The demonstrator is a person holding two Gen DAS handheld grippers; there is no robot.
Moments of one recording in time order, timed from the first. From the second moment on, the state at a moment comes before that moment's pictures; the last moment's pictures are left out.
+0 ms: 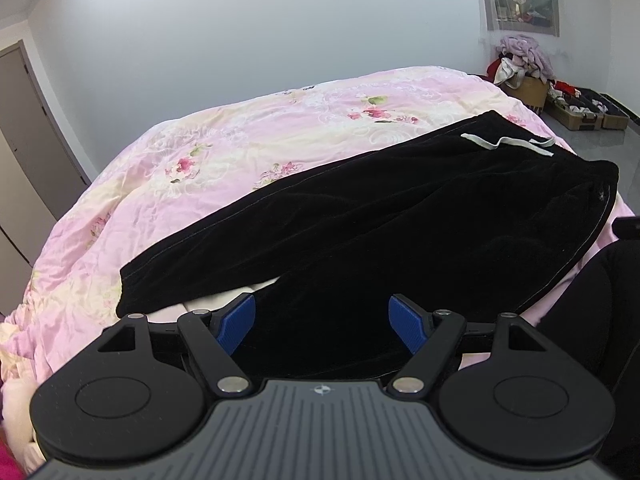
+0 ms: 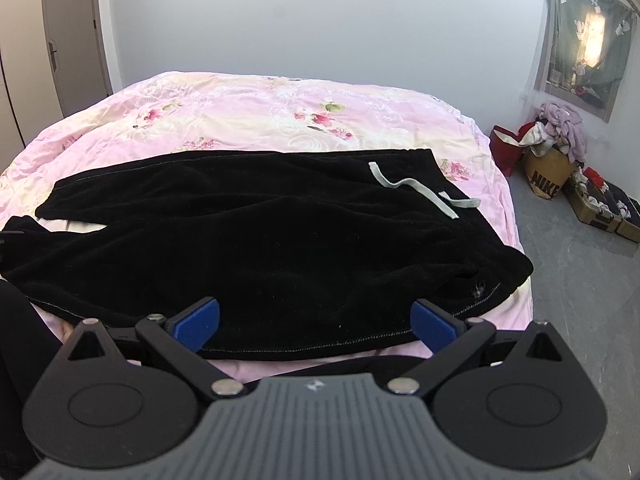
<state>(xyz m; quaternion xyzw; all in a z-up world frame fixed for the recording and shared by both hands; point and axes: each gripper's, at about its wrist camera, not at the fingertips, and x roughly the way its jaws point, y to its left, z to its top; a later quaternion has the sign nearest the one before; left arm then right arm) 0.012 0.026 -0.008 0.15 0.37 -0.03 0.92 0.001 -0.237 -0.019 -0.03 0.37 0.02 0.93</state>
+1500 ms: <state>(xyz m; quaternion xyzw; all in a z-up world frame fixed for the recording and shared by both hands) 0.130 0.236 -0.223 0.39 0.65 -0.13 0.64 0.179 -0.354 -0.127 -0.32 0.54 0.11 0.77</state>
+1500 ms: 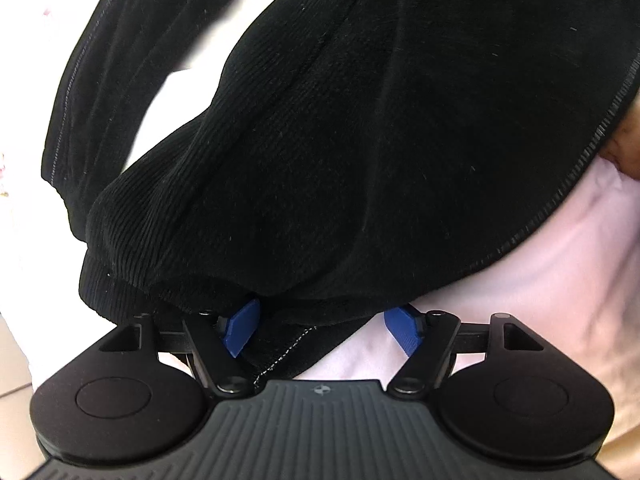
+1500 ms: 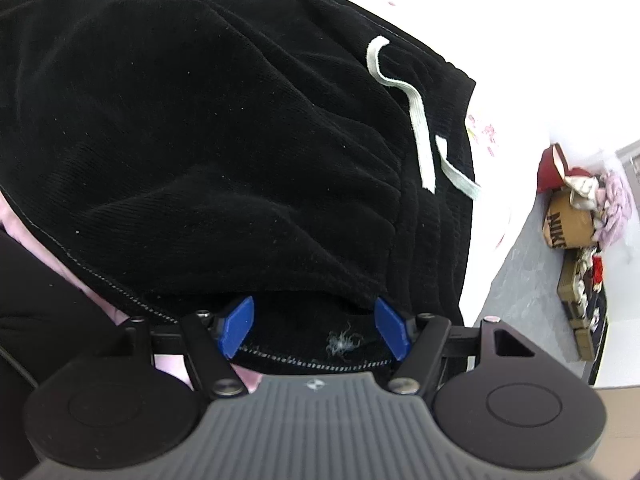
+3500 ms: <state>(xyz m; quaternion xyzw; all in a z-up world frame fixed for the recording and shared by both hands) 0.384 0.276 -0.144 0.17 0.57 0.15 0.79 0.479 -0.302 -0.142 -0.39 0.45 0.04 0.80</state>
